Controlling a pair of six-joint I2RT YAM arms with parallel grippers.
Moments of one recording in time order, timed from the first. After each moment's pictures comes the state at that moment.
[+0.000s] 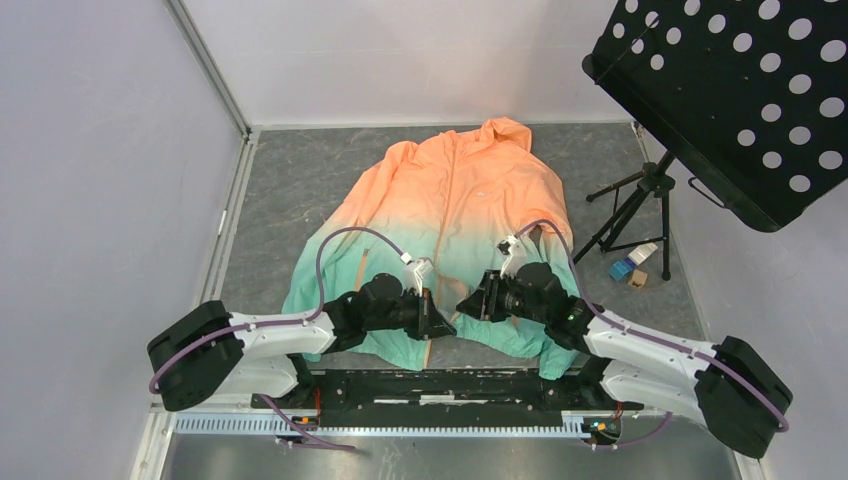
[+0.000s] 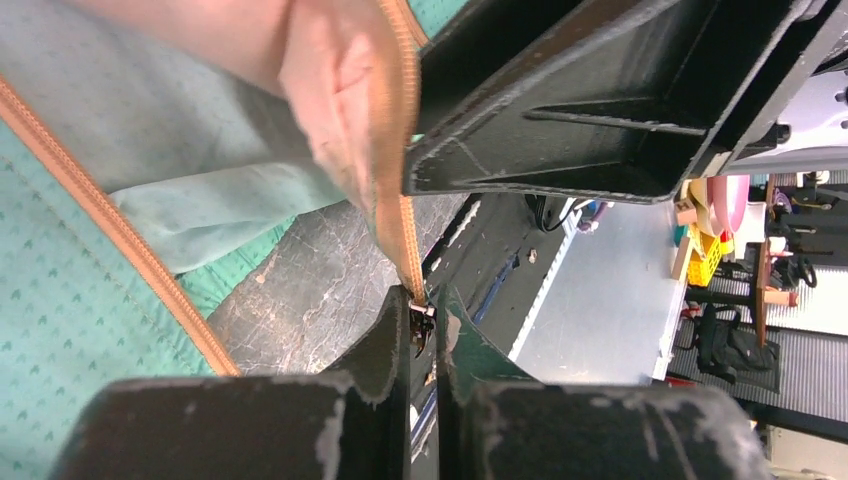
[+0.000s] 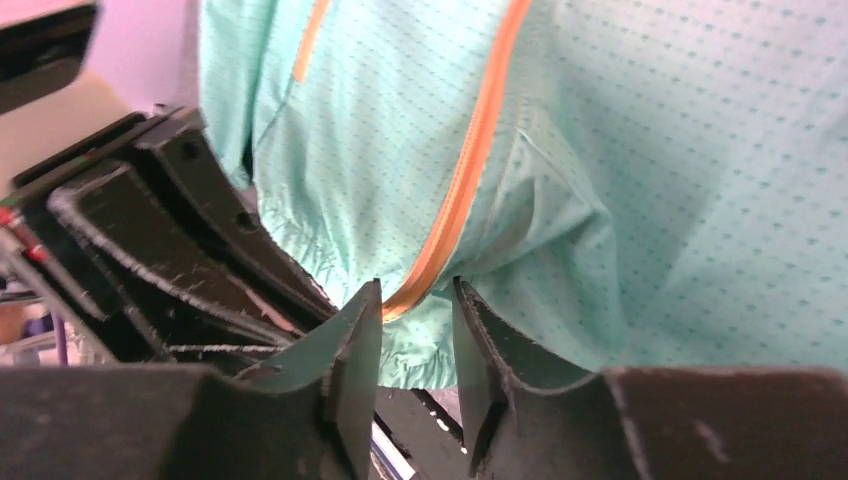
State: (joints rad) left arm -1.01 1.23 0.37 0.40 0.29 -0.85; right arm 0.82 0.98 0.30 0.24 -0.20 0.82
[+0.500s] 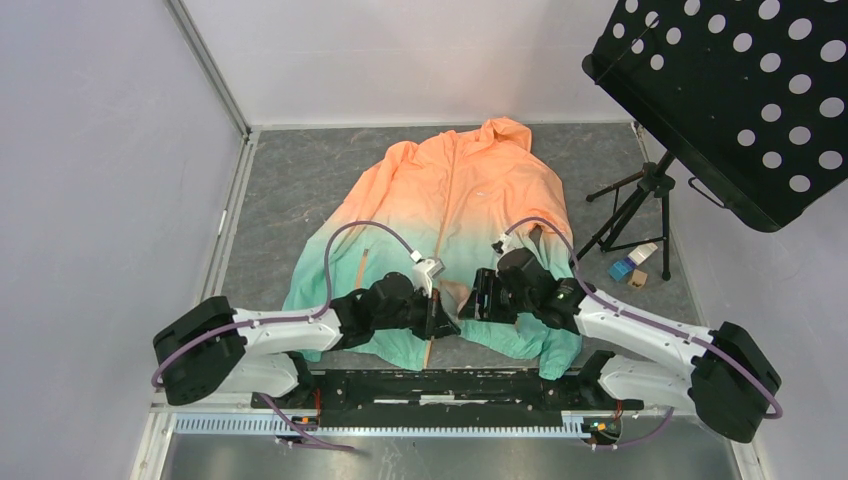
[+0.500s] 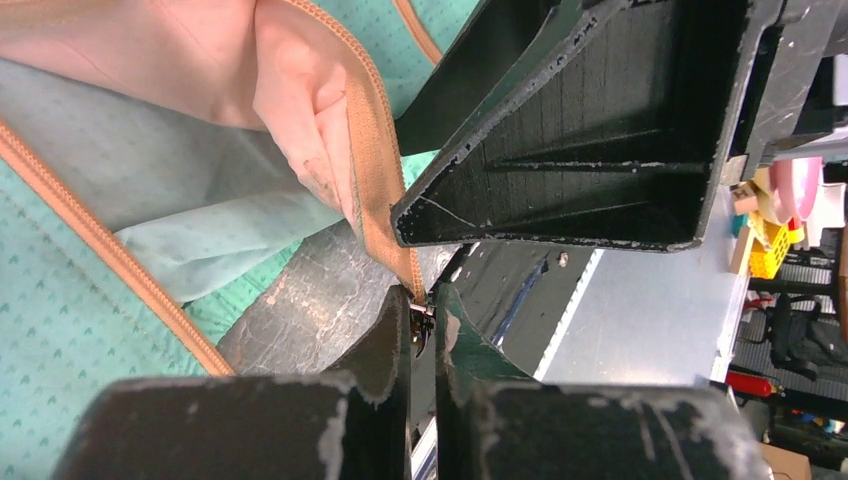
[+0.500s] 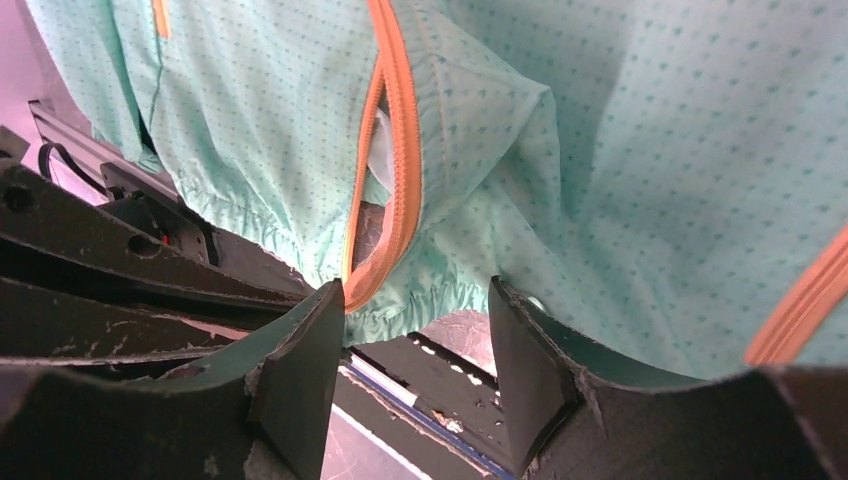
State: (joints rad) left arm -1.05 1.26 0.45 0.32 0.22 -0.75; right arm 0.82 1.09 0.55 -0.27 -0.15 0.88
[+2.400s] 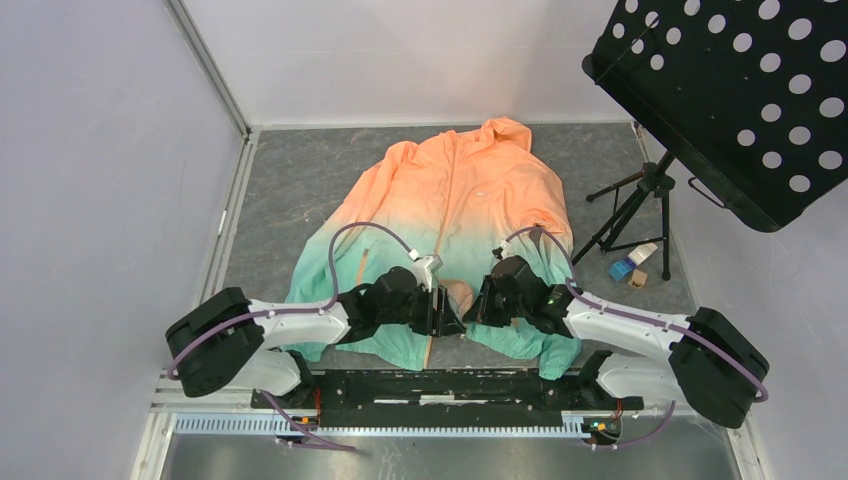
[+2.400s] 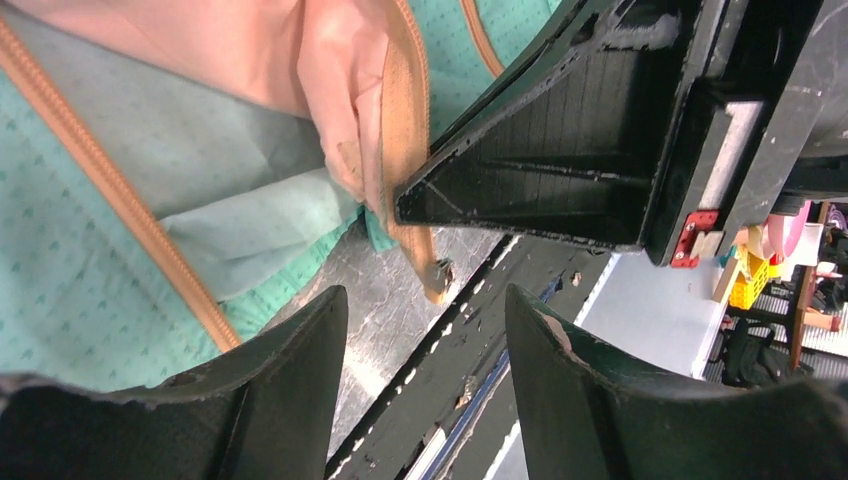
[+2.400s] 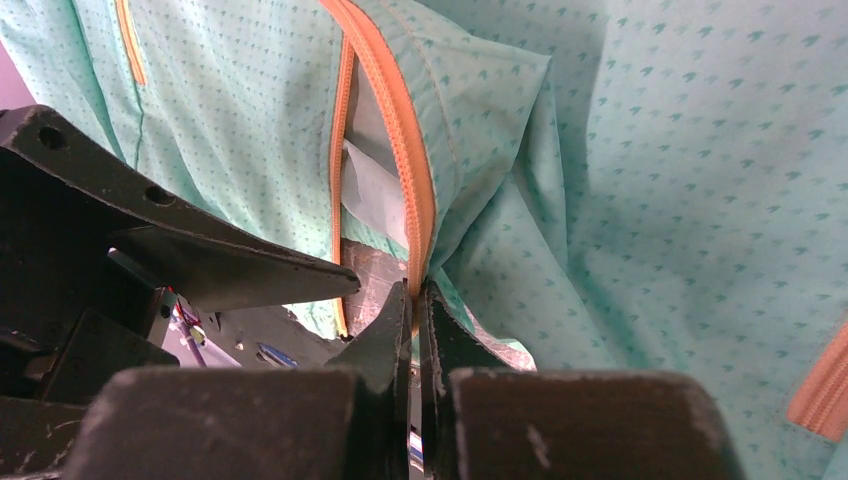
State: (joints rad) left arm -1.00 1.33 0.46 0.30 0.25 -0.82; right arm 0.85 1.19 0.48 -0.12 -0.10 1.01
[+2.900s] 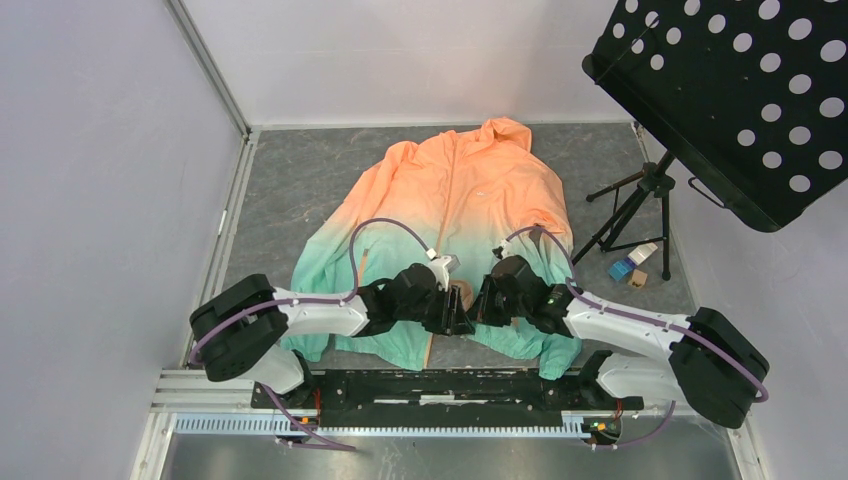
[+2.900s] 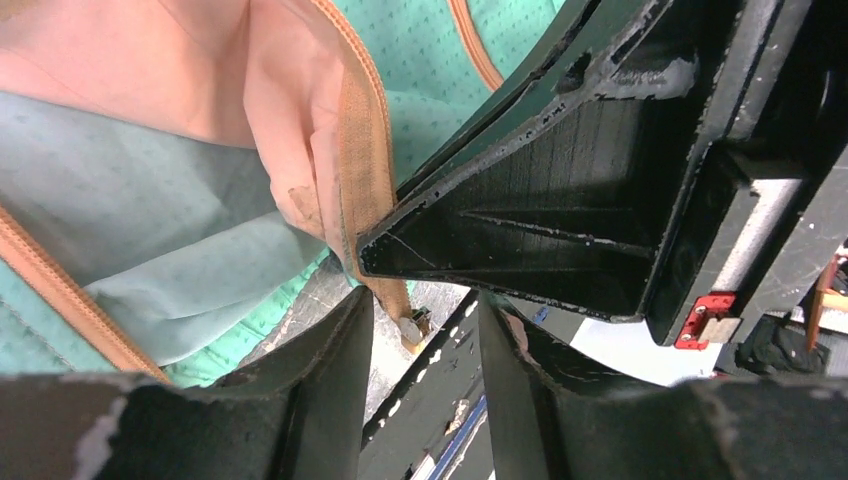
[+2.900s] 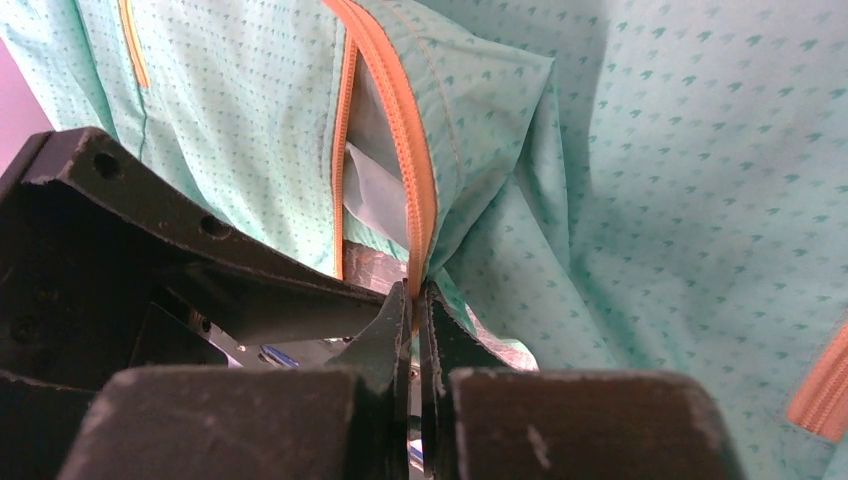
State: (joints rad) left arm -1.03 1.48 0.58 0.28 0.26 -0.81; right arm 0.85 1.19 0.48 -0.12 -0.10 1.01
